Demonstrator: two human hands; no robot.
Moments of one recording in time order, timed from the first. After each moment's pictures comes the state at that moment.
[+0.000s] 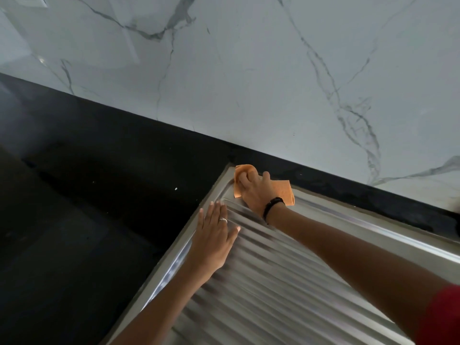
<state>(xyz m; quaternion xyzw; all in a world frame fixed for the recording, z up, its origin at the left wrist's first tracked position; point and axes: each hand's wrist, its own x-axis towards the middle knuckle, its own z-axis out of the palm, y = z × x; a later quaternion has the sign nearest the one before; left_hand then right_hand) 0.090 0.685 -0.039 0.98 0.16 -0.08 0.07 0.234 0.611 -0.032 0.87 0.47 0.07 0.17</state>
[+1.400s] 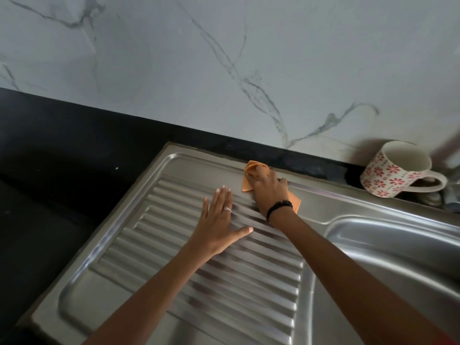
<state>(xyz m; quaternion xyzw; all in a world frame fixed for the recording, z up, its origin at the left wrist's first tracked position) 0.097 0.518 -0.032 0.98 0.08 -0.12 0.14 0.212 0.409 -0.042 0.96 0.29 -0.01 0.04</state>
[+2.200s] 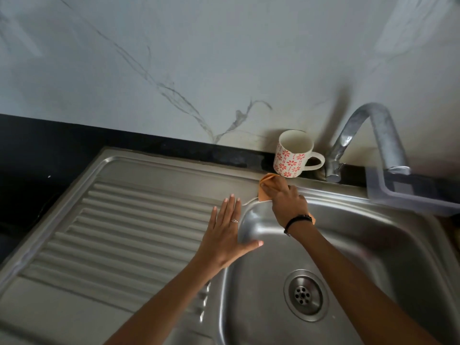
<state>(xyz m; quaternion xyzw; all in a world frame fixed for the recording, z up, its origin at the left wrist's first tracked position) 0.096 0.340 -0.039 0.99 -0.03 -0.05 0.12 0.199 0.187 -0.047 0.99 0.16 -0.05 -0.01</state>
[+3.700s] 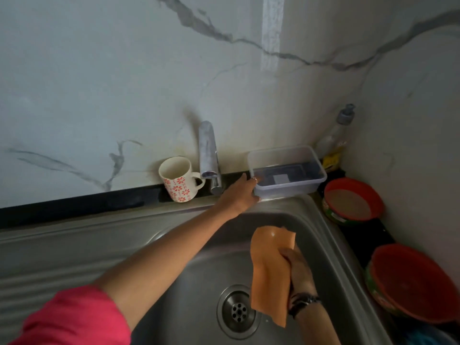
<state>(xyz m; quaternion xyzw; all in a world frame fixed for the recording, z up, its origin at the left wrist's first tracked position) 0.236 0.099 0.007 0.94 -0.22 -0.12 0.23 0.071 0.005 -0.032 0.51 -0.38 -0.07 -0.77</state>
